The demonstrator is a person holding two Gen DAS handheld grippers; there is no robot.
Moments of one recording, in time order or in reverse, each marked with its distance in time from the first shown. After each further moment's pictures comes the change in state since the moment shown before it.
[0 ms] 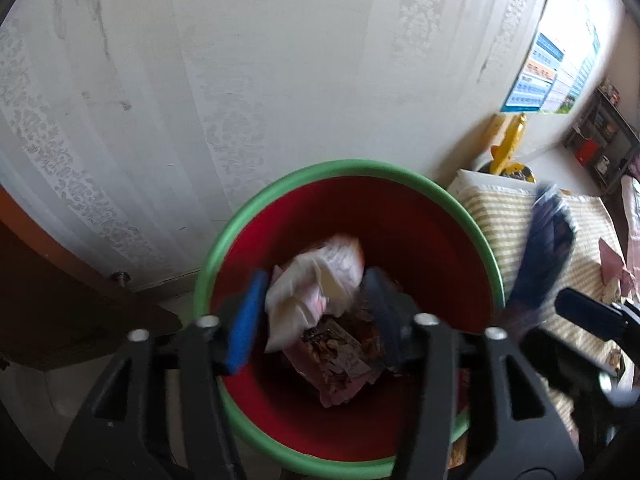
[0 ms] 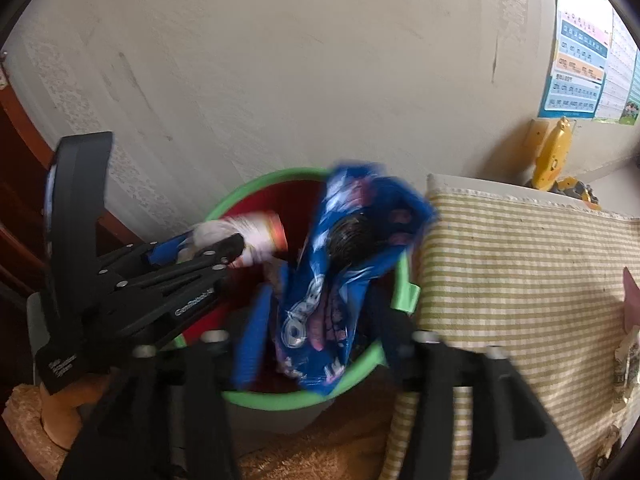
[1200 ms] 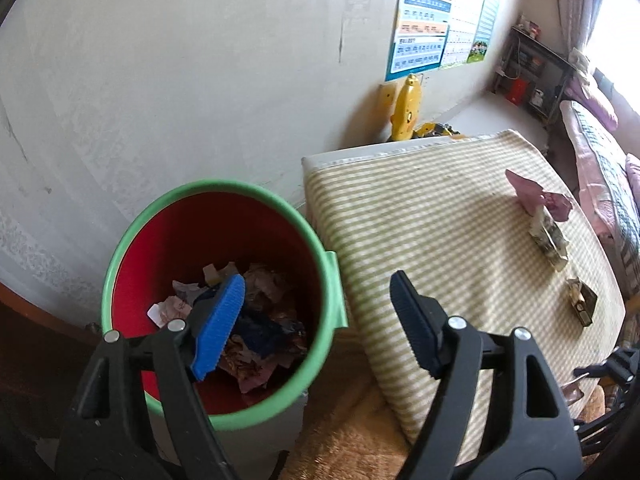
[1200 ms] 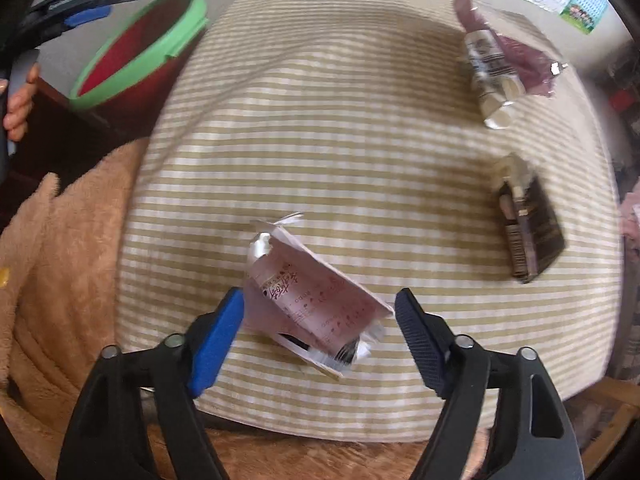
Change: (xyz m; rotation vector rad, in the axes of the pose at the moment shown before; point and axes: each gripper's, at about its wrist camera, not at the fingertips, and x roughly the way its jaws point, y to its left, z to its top) left arm -0.053 -0.131 -0.025 0.293 -0.022 -0.160; right arm -0.116 -0.150 -0.214 0.081 0.402 -0.156
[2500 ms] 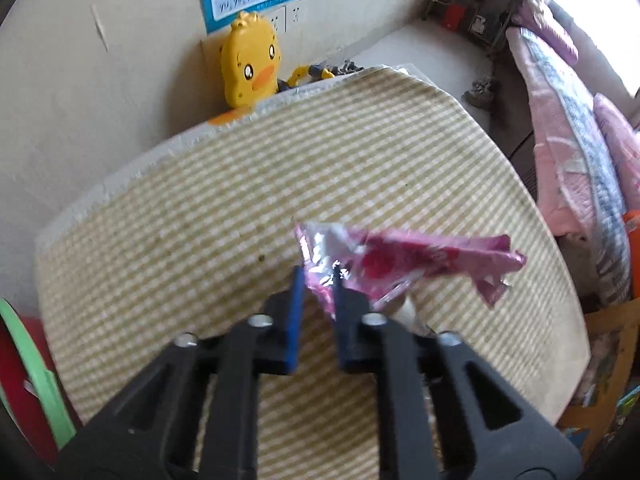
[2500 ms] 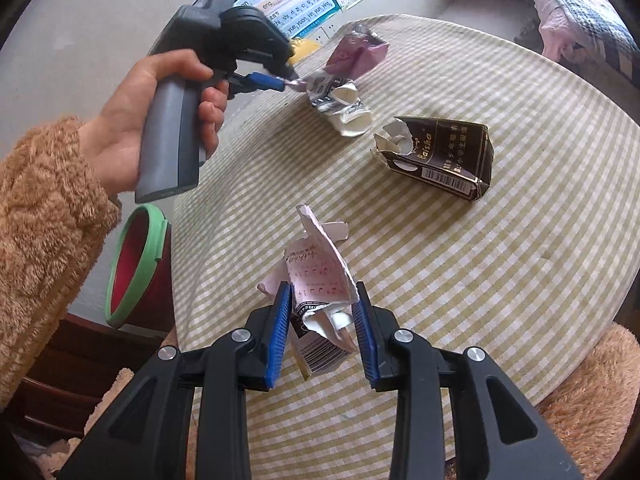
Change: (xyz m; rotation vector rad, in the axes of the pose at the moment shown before) left arm 0.147 -0.270 0.089 0.155 0.237 -0.193; right arm -0.032 -0.061 -0.075 0.666 -0.472 0.193
